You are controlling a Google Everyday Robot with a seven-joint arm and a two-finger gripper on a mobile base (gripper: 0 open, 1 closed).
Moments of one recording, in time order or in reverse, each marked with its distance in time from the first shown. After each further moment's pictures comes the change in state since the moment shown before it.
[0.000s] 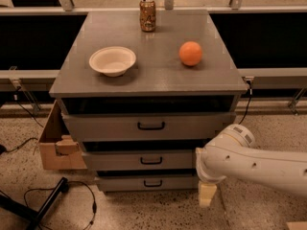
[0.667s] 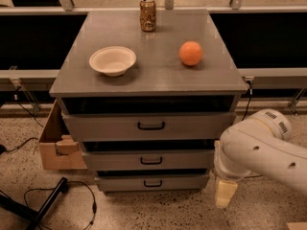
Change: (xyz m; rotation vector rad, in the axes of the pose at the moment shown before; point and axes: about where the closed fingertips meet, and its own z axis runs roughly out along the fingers) arm 0.032 0.005 -0.094 0.010 0.063 0.093
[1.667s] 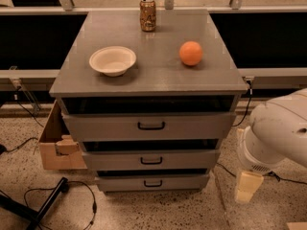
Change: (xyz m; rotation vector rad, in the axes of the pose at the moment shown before) arm 0.030 -0.007 -0.079 0.022 0.020 0.080
